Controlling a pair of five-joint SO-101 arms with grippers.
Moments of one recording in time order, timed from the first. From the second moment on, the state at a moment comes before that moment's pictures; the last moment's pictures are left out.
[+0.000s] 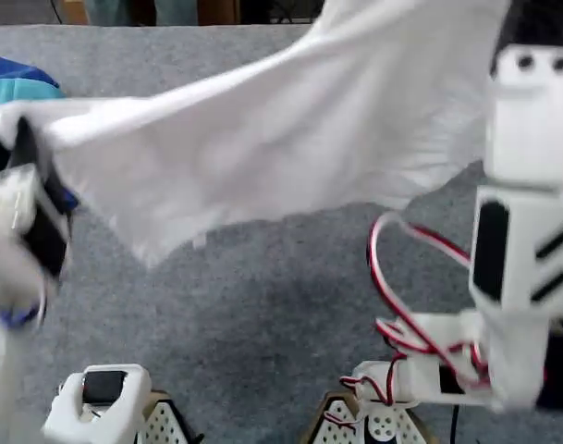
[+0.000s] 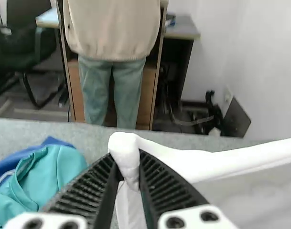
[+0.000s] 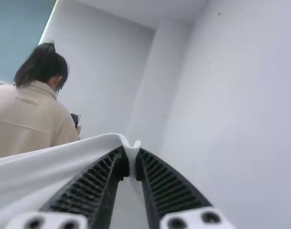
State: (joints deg) left arm -7.6 -44.6 -33.0 94.0 3.2; right arm 2.7 -3.1 -93.6 71.3 15.2
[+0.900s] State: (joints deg) left arm -7.7 -51.9 -24.7 99.5 3.6; right arm 2.6 -15.5 -89.0 79.3 17.9
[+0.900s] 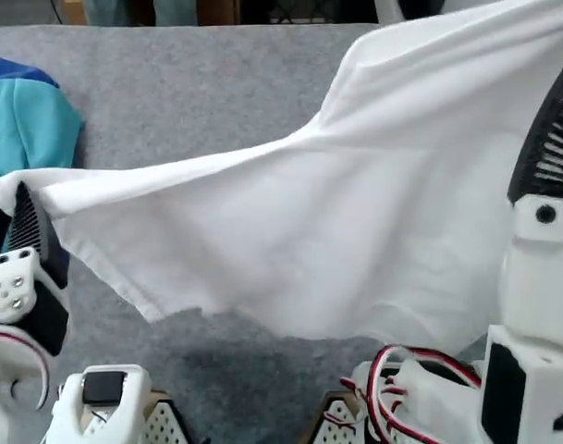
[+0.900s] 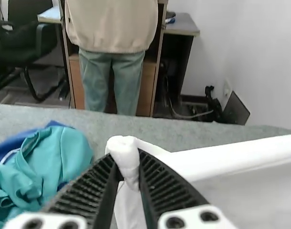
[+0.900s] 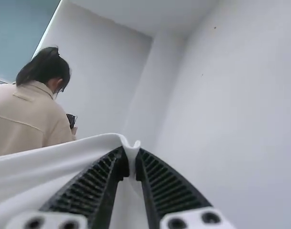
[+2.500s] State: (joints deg) left arm -4.8 -7.4 18.3 66.2 4.5; right arm 1.7 -9.4 43.8 14.6 11.5
